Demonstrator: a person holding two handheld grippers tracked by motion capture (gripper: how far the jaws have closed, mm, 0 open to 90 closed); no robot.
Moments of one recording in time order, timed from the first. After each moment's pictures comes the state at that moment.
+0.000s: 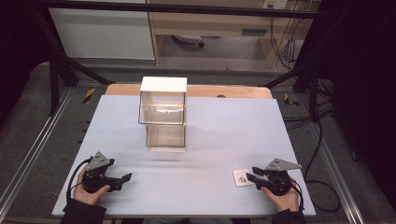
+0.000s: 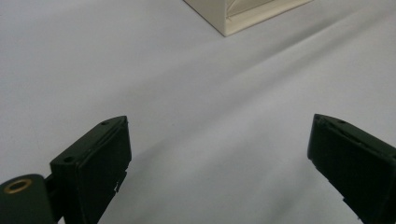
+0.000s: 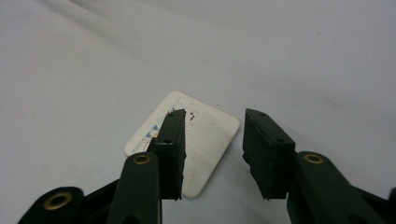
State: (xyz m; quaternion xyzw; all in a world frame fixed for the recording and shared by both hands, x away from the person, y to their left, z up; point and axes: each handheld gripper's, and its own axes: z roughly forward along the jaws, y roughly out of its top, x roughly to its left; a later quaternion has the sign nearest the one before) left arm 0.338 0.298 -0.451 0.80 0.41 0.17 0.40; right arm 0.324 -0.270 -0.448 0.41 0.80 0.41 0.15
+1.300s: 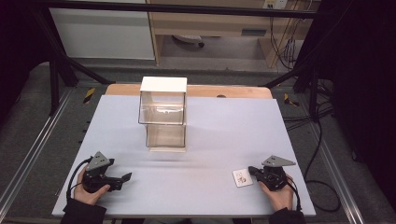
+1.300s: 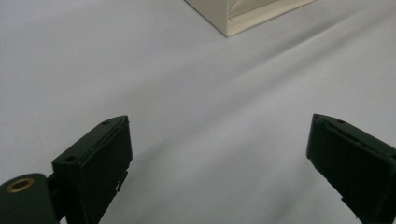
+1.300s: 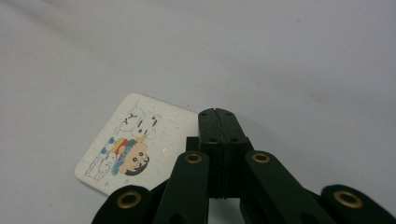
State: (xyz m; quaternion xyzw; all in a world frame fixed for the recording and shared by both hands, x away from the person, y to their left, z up) left arm 0.338 0.298 -0.451 0.80 0.41 0.17 0.40; right arm 0.340 -0.264 -0.460 0.44 0.79 0.39 0.17
